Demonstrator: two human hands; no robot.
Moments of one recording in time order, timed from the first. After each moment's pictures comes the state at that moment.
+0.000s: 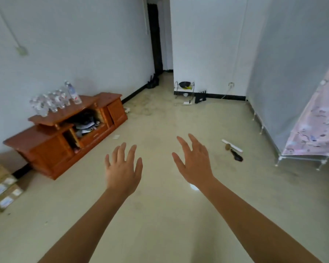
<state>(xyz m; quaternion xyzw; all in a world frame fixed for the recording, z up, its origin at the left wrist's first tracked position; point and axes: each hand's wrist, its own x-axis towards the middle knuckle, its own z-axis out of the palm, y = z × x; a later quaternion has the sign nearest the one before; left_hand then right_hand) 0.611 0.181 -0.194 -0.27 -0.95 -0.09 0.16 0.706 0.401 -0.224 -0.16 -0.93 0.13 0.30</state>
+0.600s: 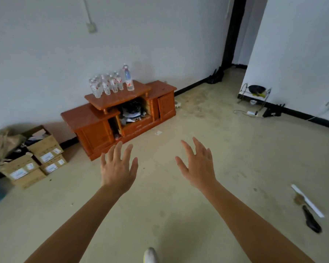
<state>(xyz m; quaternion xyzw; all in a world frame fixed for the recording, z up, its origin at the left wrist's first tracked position) 0.258 0.208 -0.207 -0.06 -0.99 -0.07 0.13 0.274 0.473 -0.240 -0.01 -0.97 0.14 0.19</state>
